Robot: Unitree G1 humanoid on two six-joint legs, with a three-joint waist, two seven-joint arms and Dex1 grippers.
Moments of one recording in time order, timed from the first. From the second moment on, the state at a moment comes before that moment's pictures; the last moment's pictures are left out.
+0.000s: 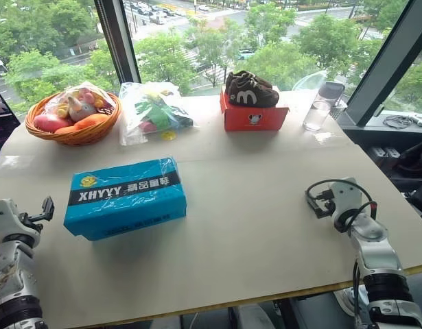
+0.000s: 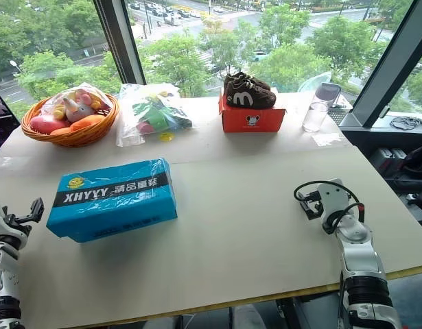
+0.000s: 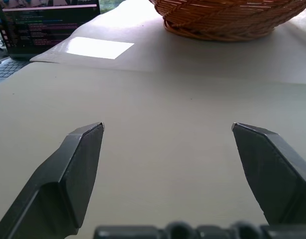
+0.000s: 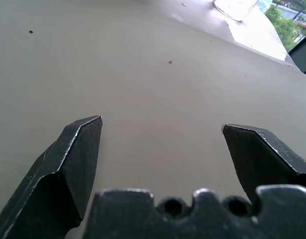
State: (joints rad) left arm -0.18 0.60 0.63 0.50 -0.36 0.02 -0.31; right arm -0.29 -0.55 -0.18 0.32 0.02 0.09 0.34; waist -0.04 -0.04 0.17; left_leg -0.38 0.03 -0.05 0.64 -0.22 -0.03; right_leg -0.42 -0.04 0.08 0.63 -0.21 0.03
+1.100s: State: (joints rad) left arm 0.37 0.89 0.65 -0.03 -0.52 0.37 -1.02; right arm -0.51 -0.47 0.19 -0.03 0.27 0.41 0.86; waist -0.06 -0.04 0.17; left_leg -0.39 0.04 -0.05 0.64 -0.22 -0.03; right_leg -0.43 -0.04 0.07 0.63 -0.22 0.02
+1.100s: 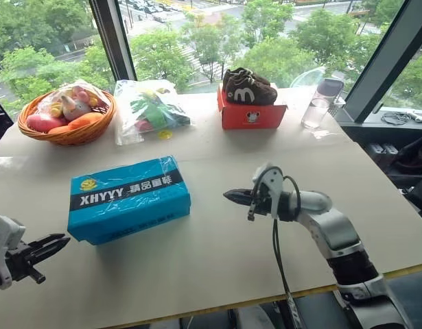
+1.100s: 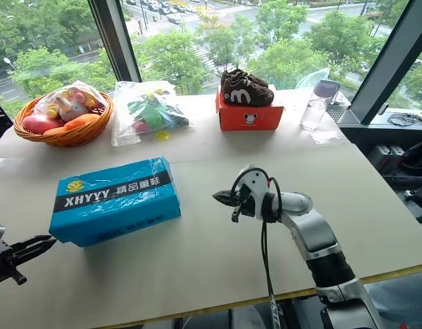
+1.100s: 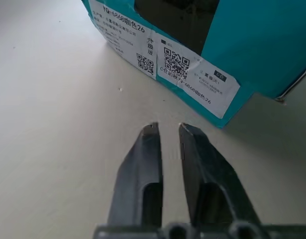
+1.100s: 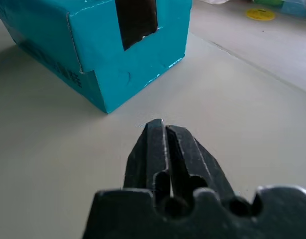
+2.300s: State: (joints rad) left arm -0.49 0.63 0.01 0.35 -0.15 0.13 -0.98; right arm -0.60 -0.44 0.13 0.25 0.10 0.30 0.78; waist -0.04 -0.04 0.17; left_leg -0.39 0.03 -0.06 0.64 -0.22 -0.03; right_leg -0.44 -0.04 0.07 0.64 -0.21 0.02
